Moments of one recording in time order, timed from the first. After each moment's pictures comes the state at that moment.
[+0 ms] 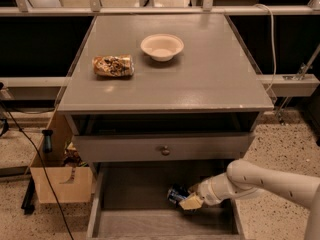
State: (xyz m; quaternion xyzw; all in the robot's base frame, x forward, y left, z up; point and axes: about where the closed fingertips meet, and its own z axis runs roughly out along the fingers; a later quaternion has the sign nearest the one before) arm 0.476 -0.109 0.391 -0.44 0.82 0.30 0.20
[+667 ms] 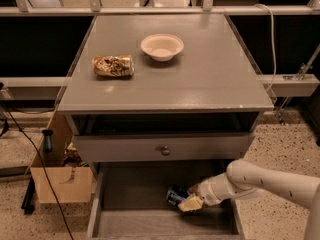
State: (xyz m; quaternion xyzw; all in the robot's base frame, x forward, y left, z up) arm 0.476 -0.109 0.391 -0.44 0.82 0.30 0.20
